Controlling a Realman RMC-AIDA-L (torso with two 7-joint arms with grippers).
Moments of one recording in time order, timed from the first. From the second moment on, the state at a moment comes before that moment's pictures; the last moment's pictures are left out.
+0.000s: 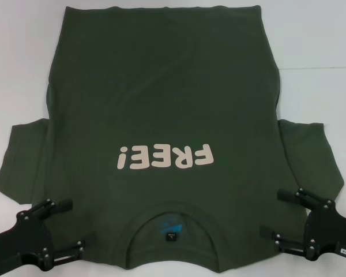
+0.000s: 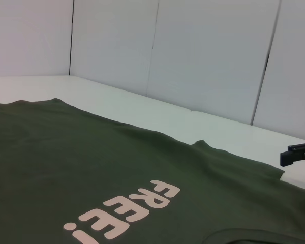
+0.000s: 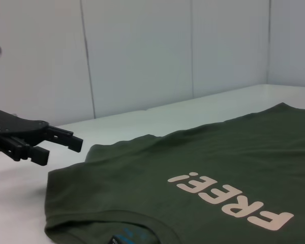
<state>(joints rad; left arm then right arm) -0.28 -2.16 0.35 0.66 2.15 1.66 -1.00 0.29 2.09 -0.55 -0.42 -1.95 -1.54 0.80</state>
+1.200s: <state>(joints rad) -0.38 -2.04 0.24 0.81 2.23 1.62 -2.20 0.31 2.09 -0.56 -0.41 -1.96 -1.54 0.81</state>
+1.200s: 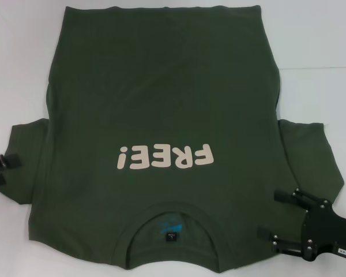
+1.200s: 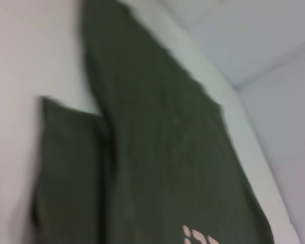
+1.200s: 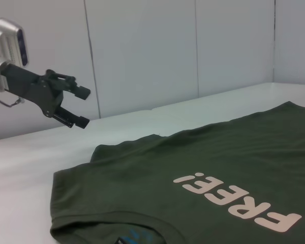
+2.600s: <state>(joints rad) -0.60 -1.94 0.34 0.73 2.68 1.33 -2.31 0.30 2.09 -0.58 -0.40 -1.96 -1.54 0.84</state>
